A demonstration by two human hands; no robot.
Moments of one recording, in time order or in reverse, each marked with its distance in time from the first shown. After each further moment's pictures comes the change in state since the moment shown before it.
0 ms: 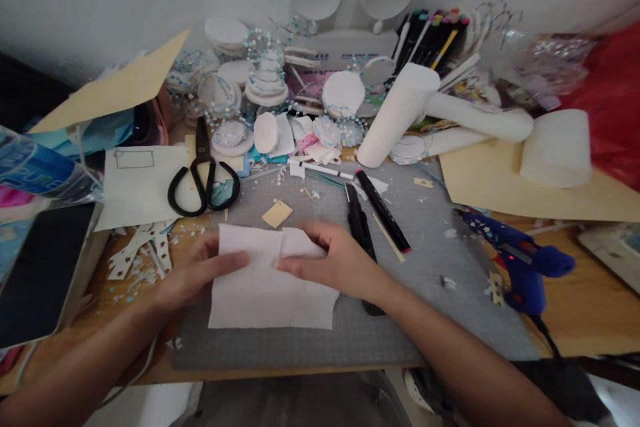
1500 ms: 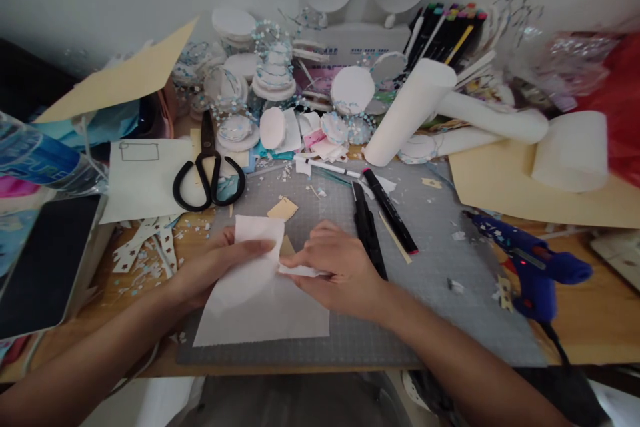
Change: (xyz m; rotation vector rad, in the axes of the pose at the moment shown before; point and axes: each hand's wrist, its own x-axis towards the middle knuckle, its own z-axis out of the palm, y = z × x) left_hand 0.006 -0.003 0.013 -0.293 0.112 -0.268; right_hand 0.003 0.020 0.005 -0.591 0.168 -0.867
